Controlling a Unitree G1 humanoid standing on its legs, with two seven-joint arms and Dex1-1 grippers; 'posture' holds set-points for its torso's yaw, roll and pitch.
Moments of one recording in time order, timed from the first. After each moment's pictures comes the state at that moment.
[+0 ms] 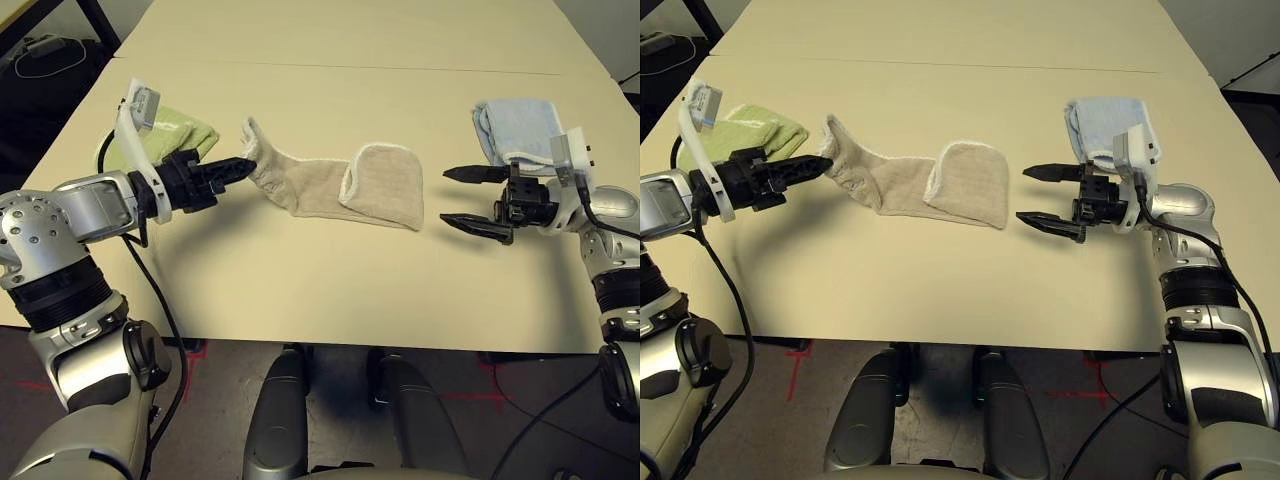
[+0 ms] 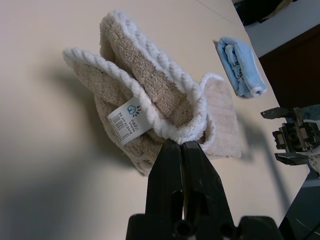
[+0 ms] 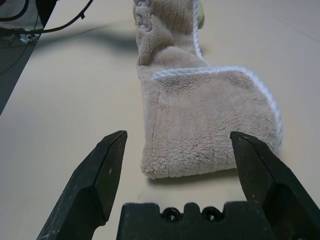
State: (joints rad) left arm -0.82 0.52 0.57 -0.06 -0.89 1.60 -0.35; right arm -0.70 -0.62 -0.09 0.63 0.37 -0.15 1.49
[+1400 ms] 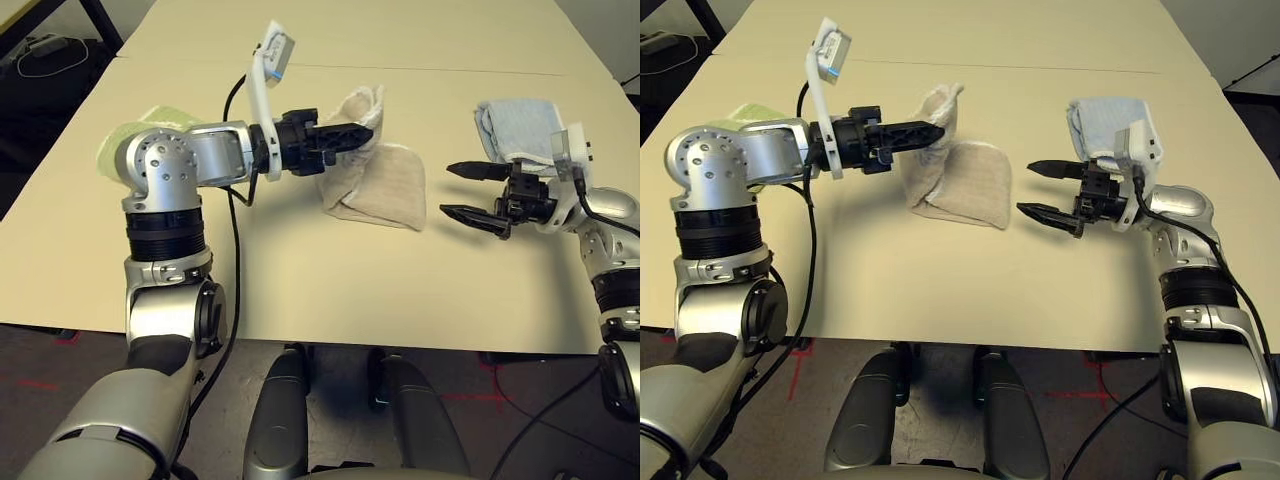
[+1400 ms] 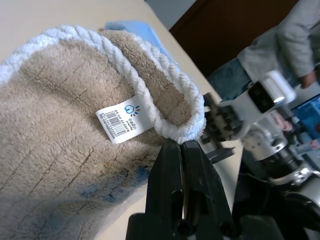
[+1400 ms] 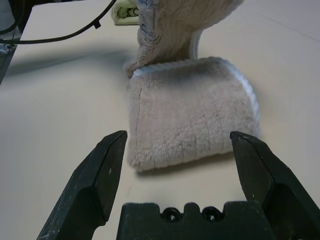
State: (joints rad) left arm -1.05 0.30 0.15 0.15 -0.81 1.30 -0.50; right arm -0.68 -0.67 -0.13 0.63 0.40 -0.09 1.45
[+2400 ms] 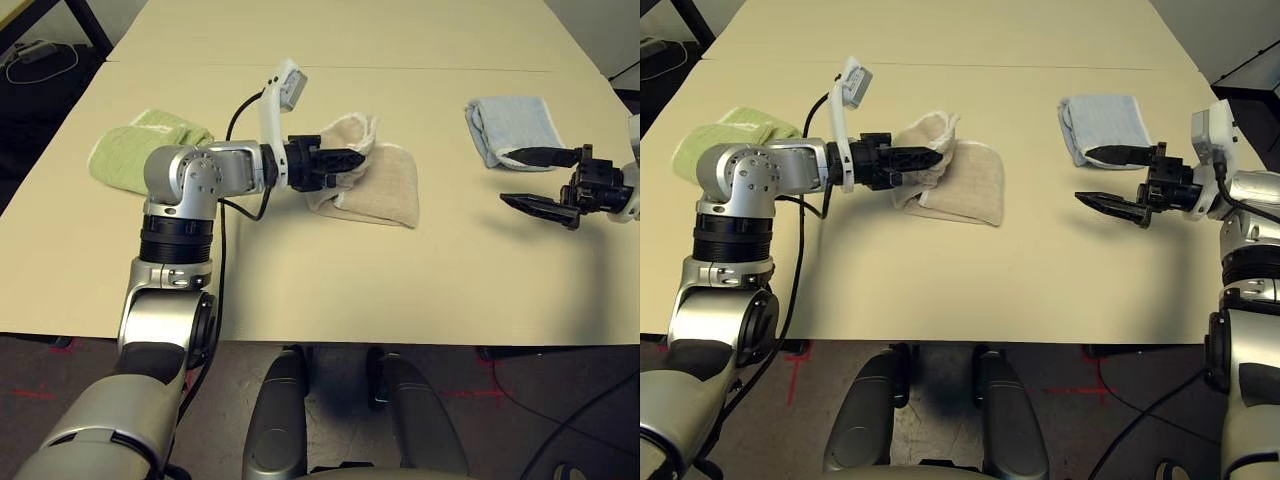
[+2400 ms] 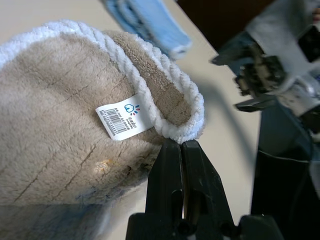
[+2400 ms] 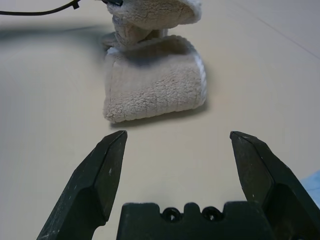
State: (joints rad) left arm -1.01 0.31 0.04 0.17 -0.71 1.24 -0.62; right arm -0.85 -0.80 -0.15 1.00 0.34 -0.30 1.61
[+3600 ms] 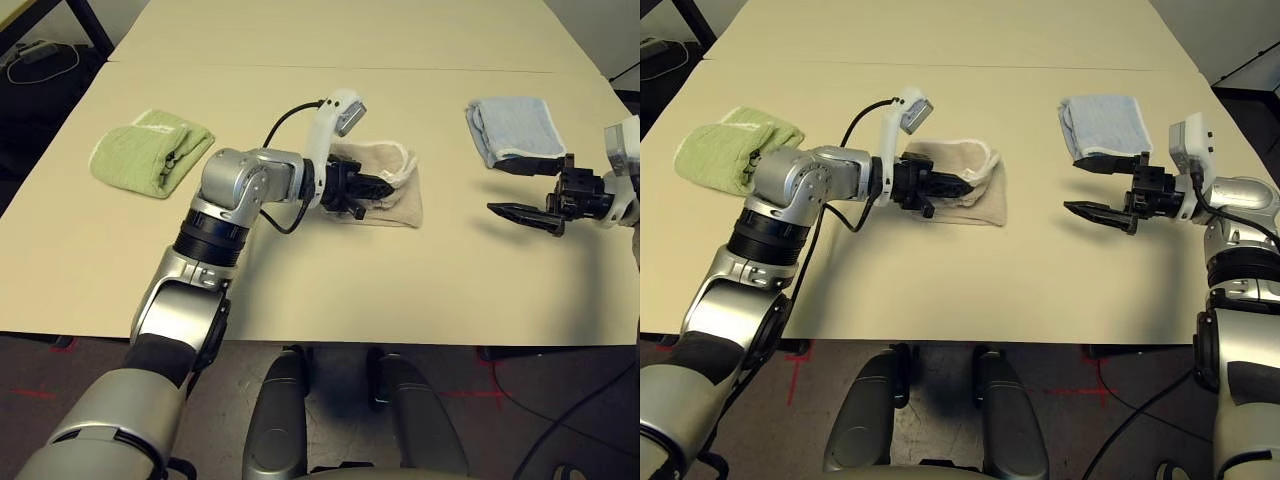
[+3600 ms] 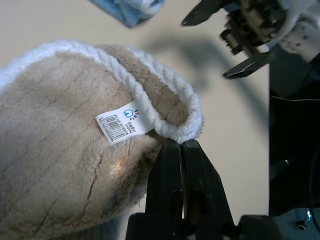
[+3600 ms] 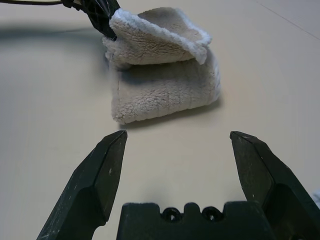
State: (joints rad) left arm -1.07 0.28 -0.22 0.25 -0.52 1.08 -0.81; right arm -0.85 -0.75 -0.14 1.04 0.31 -0.33 1.61
